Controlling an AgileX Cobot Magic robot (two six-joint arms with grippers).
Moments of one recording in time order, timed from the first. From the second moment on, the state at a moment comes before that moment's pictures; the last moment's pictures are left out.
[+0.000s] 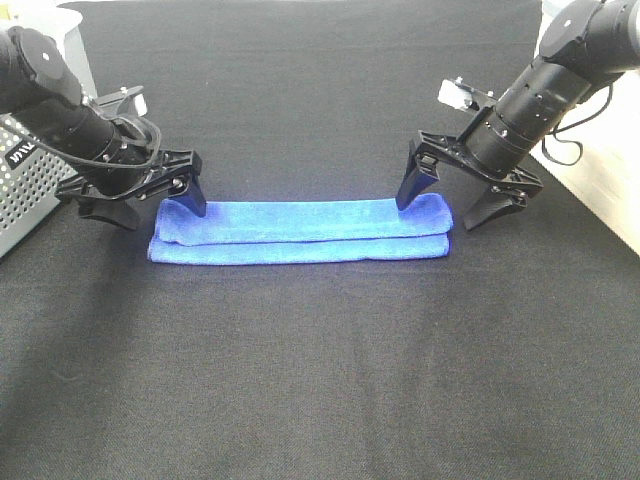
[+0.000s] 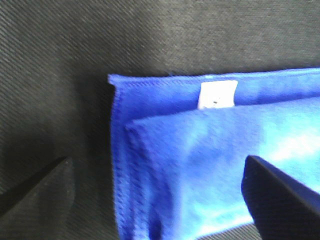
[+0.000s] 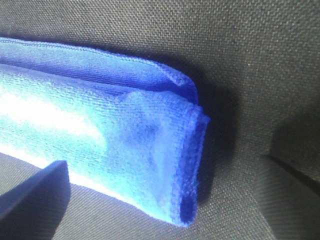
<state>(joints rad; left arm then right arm) -0.17 2.16 -1.42 -0.45 0.58 0.11 0.13 2.23 -1.60 0.49 0.91 -0.25</state>
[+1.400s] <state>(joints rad) -0.18 2.03 -1.62 -0.18 0.91 -0.09 0.13 2.23 -1.60 0.51 0.87 -0.16</state>
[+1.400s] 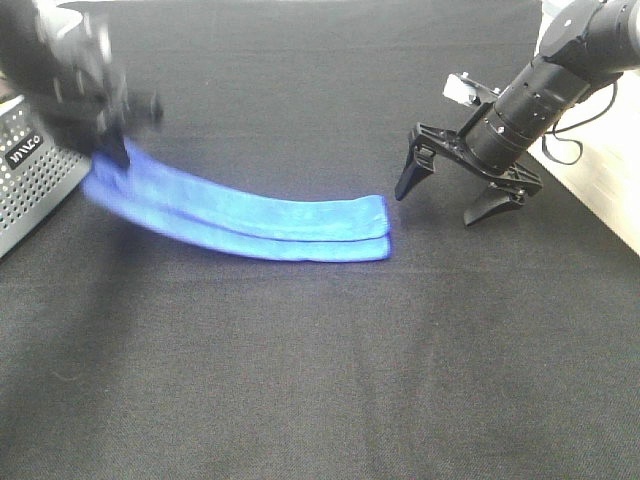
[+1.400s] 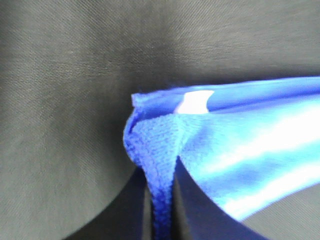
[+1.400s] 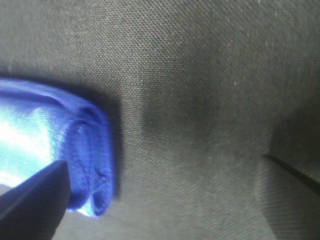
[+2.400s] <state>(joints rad) -0.54 2.34 -1.94 -0.48 0.71 -0.37 0.13 2.04 -1.61 0.42 0.96 -0.12</state>
